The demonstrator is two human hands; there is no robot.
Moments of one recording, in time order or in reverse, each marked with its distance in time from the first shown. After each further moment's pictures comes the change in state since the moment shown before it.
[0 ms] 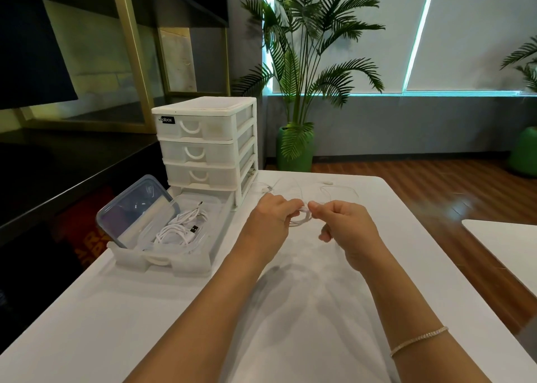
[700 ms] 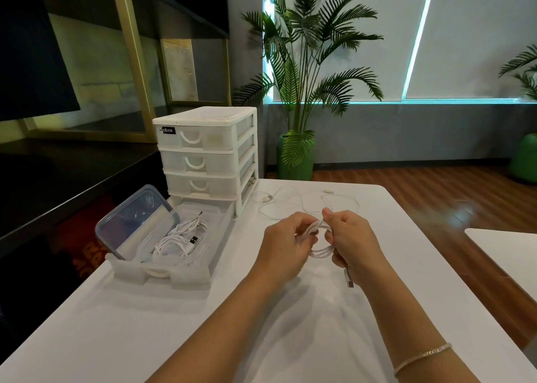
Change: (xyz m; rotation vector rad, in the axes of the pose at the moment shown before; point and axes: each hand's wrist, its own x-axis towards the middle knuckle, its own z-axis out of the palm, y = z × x) left_hand -0.007 0.025 0.011 -0.427 -0.046 -0.276; right_hand 0.004 0.004 0.001 -0.011 0.055 0.117
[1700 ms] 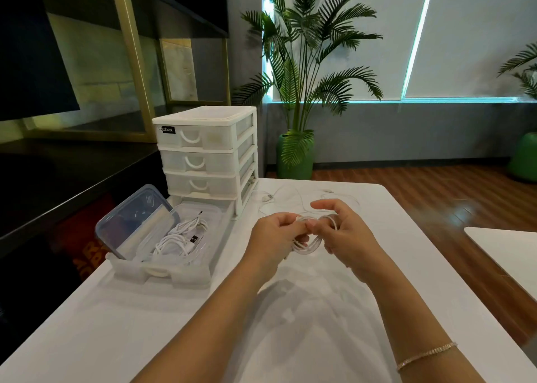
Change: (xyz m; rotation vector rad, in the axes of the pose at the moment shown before) left_hand 0.009 0.001 -0.015 -0.385 -0.038 -0.362; right_hand -0.004 0.001 -0.007 -0.026 -0.230 -0.259
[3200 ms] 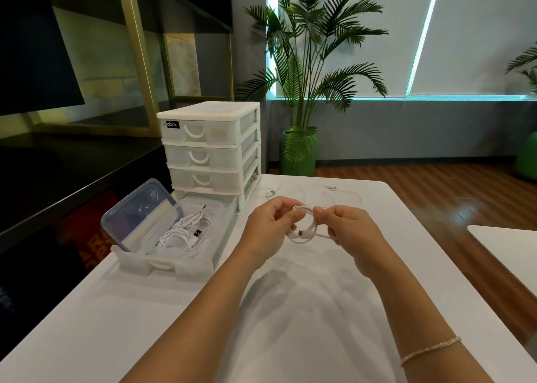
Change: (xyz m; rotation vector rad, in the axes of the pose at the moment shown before) left_hand 0.014 -0.010 -0.011 -0.001 -0.013 0.214; right_hand -0.003 -0.012 0.001 -0.028 0.082 0.148
